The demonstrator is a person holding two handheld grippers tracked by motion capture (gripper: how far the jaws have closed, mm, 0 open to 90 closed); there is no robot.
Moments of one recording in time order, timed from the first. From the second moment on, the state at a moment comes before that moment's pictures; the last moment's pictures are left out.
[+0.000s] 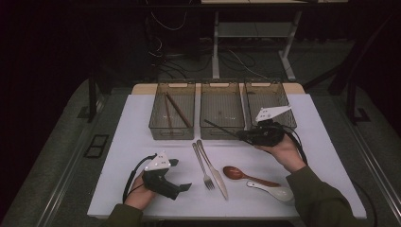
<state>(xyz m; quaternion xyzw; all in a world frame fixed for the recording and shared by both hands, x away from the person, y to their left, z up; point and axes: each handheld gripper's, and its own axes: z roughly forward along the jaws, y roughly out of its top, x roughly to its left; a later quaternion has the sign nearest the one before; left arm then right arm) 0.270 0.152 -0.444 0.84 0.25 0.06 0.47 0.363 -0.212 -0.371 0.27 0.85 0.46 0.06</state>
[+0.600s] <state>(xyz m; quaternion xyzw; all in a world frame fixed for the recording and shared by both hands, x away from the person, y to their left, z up) 0.272 0.152 -0.443 0.84 0.26 0.06 0.48 0.414 -0.163 -0.344 0.29 0.84 0.45 0.08</state>
